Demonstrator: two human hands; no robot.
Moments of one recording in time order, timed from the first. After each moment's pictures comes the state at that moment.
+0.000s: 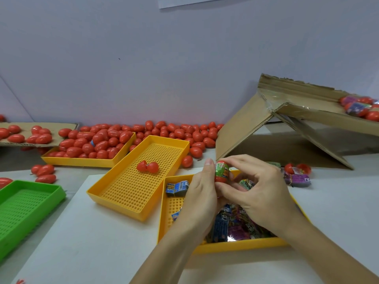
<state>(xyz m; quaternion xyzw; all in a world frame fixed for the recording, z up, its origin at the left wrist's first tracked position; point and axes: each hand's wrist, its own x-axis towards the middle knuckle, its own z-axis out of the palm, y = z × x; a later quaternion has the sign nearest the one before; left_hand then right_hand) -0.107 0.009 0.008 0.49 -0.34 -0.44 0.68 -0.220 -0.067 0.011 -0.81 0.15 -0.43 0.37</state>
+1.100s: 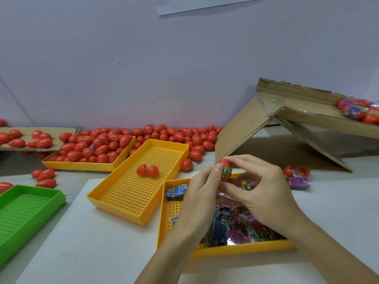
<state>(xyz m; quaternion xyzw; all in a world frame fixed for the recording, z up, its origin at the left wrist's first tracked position) -0.104 0.013 0.014 0.50 -0.43 -0.38 0.65 -0.223 -0.075 0.014 -0.81 0.16 -0.44 0.36</state>
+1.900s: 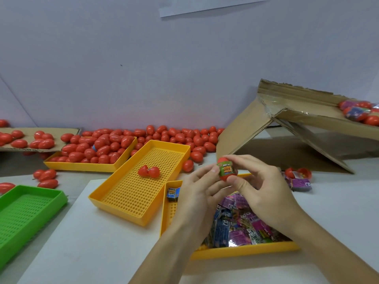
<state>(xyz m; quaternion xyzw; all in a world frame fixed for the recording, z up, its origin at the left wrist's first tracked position) -0.101 0.011 0.019 0.41 -0.26 -0.46 0.74 -0.222 -0.078 0.010 -0.79 0.19 -0.40 0.43</state>
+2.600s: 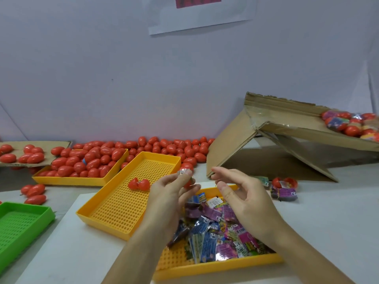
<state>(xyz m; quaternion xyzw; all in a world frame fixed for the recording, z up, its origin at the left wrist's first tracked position) -0.070 0.005 0.034 0.54 -0.16 -0.40 0.72 -0.222 -0.078 0.009 -0.77 0.23 -0.39 0.45</state>
